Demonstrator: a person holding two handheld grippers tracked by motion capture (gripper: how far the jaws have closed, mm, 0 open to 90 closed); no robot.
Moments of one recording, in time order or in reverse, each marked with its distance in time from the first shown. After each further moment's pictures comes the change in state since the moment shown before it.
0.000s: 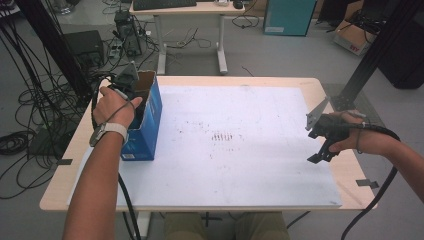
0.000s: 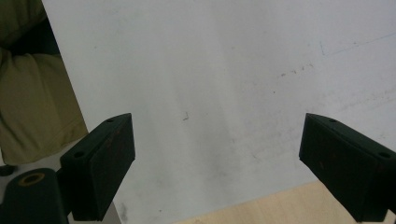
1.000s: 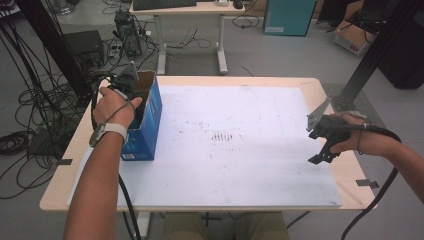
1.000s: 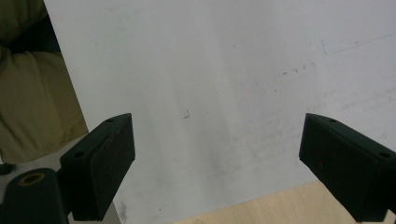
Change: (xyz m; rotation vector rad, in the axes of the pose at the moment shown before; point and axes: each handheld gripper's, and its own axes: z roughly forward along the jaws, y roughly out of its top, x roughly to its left) left arm 0.000 -0.001 0.000 -0.001 0.004 -0.005; right arm 0.001 -0.002 -0.002 0.027 -0.016 -0.014
